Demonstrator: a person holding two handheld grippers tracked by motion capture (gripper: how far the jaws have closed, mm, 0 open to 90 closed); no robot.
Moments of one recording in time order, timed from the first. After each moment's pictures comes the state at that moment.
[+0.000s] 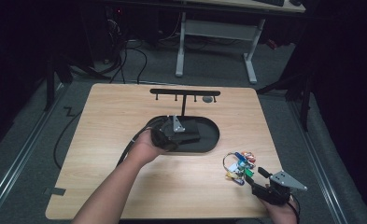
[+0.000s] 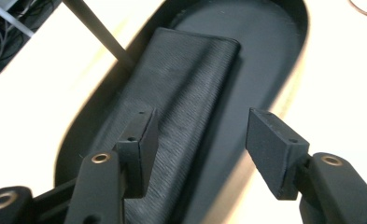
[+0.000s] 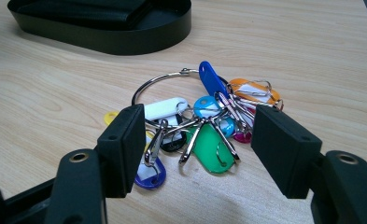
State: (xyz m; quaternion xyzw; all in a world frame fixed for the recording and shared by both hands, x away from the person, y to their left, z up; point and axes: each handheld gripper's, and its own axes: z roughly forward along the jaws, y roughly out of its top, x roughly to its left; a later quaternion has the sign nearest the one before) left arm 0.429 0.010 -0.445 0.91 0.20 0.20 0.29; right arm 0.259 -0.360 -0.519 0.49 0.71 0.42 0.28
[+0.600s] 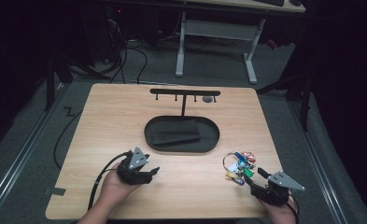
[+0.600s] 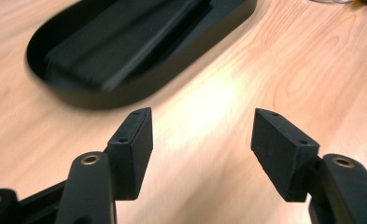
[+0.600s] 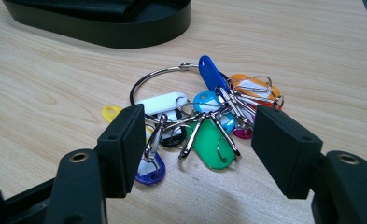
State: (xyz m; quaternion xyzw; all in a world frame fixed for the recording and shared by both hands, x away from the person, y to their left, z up) left arm 0.336 0.115 -0.493 0.85 0.28 0.17 0.40; right arm 0.259 -0.356 -0.521 0.49 0.71 0.41 0.28
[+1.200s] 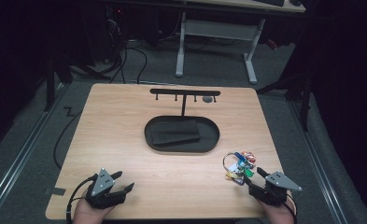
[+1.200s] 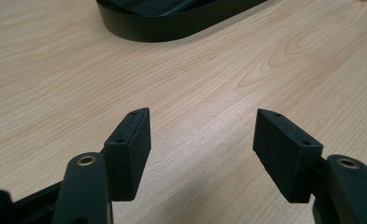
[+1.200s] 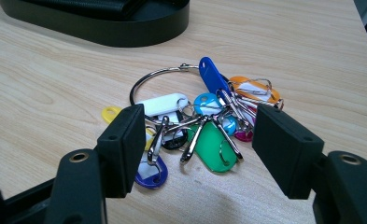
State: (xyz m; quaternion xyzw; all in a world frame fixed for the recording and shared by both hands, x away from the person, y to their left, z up) left arm 0.282 0.182 -0.514 0.81 0.34 0.19 0.43; right arm 0.259 -0.348 -0.519 0.49 0.72 0.40 0.30
